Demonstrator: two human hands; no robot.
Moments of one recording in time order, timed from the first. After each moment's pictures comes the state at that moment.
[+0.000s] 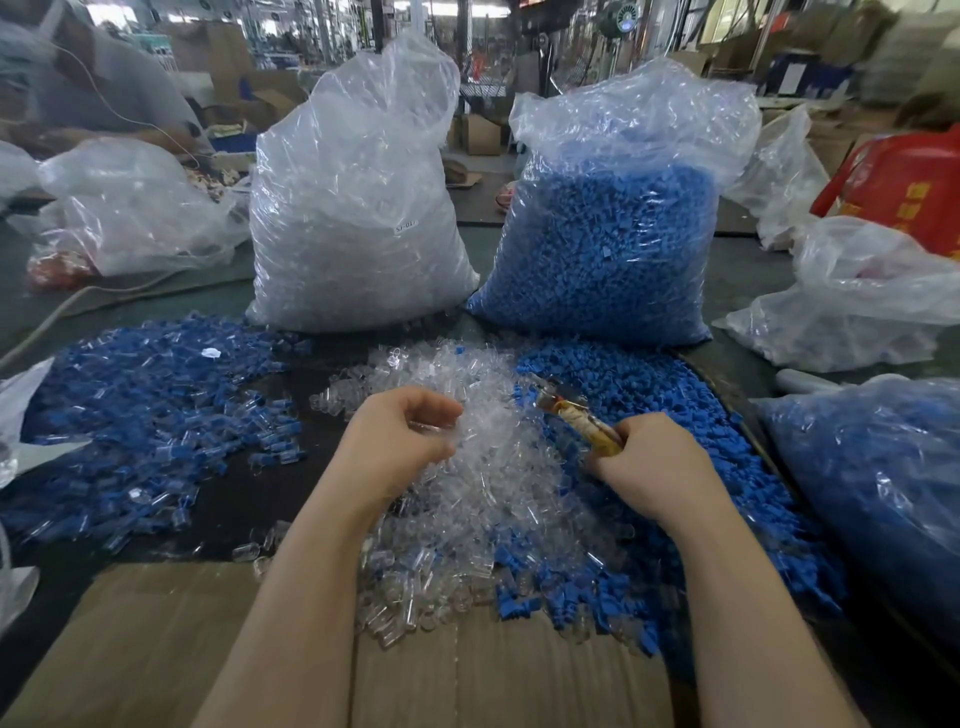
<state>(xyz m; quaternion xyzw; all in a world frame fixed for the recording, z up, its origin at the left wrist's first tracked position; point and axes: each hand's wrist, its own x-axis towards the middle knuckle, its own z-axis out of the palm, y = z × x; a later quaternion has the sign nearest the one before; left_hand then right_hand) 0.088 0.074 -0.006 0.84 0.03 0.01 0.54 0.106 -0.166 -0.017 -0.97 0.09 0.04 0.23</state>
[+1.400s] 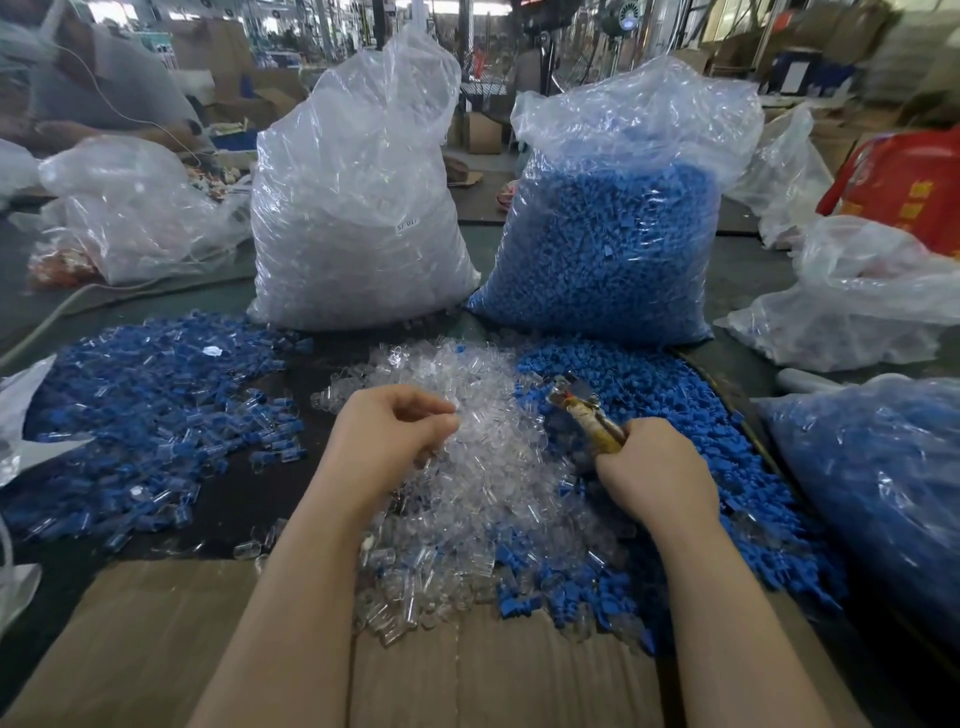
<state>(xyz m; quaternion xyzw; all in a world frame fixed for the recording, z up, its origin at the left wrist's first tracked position) 0.089 0.077 -0.006 0.81 0.08 0.02 0.58 0.102 -0.159 -0.026 -0.96 0.15 -0.01 0.23</state>
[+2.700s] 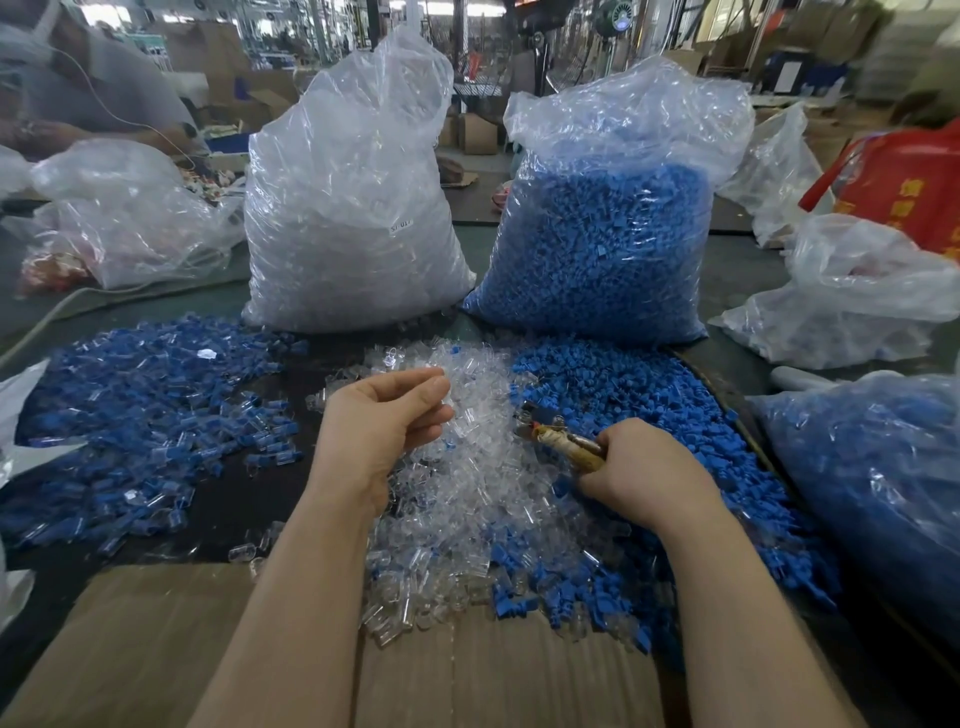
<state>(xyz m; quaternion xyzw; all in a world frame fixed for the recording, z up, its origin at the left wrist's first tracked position) 0.091 0.068 0.000 0.61 0.11 0.04 0.78 0.102 -0.159 -0.014 -0.98 0.05 0.08 0.16</state>
